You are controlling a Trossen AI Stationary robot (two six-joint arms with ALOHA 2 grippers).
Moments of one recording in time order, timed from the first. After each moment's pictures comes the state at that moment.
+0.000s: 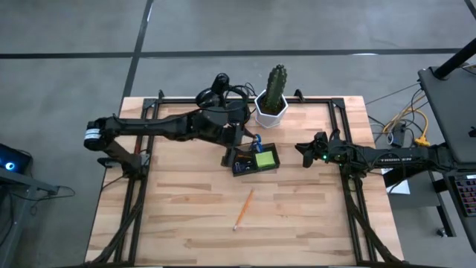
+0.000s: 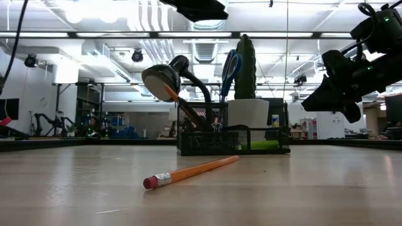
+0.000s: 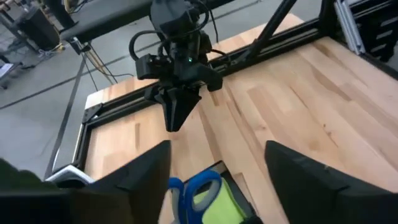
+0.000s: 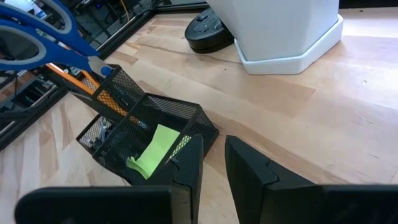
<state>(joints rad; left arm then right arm) 0.10 1.51 1.36 -0.25 0.16 0.41 -0.13 0.53 0.04 0.09 0.32 0.70</state>
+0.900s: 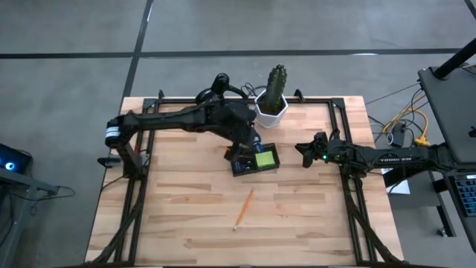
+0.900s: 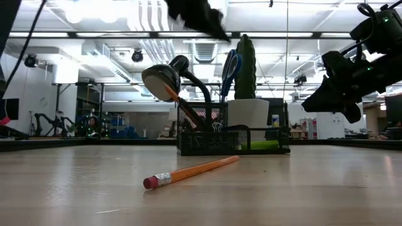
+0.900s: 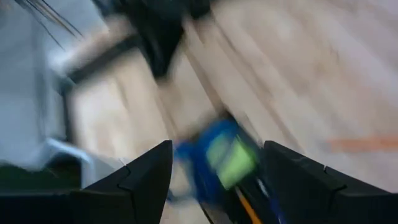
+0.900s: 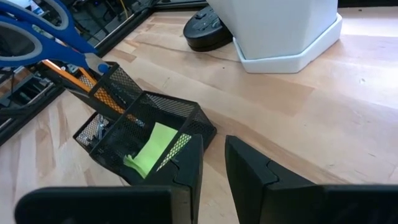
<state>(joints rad) 0.15 1.73 1.66 -0.64 0.15 0.62 -0.13 0.54 0.04 0.08 0.32 0.70</state>
